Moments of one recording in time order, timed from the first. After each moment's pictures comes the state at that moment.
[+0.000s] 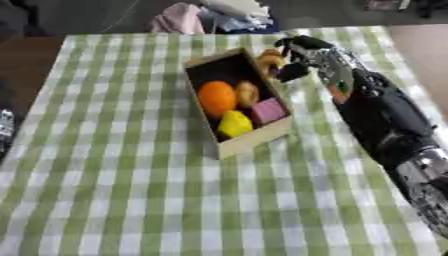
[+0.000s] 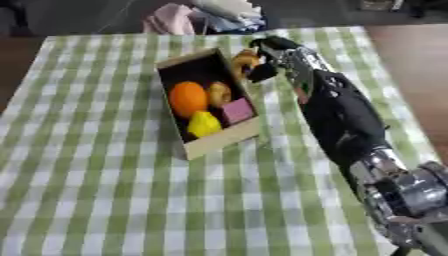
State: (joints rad) left arm -0.15 0.24 0.06 -1.98 -0.36 0.09 -0.02; right arm -1.09 -0.29 0.04 -0.61 1.05 -0.03 0.32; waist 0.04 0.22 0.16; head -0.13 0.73
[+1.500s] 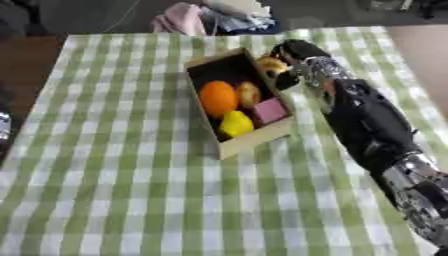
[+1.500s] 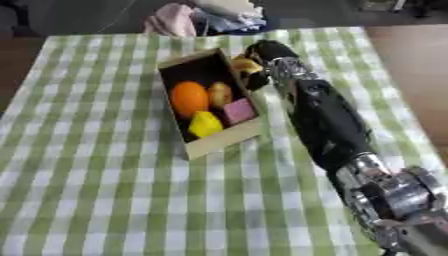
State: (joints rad) left arm -0.15 0.23 0.06 -1.98 -0.36 0.09 -0.02; right arm -1.06 -0.26 0.04 -0.60 1.24 -0.02 0.09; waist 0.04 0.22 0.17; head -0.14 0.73
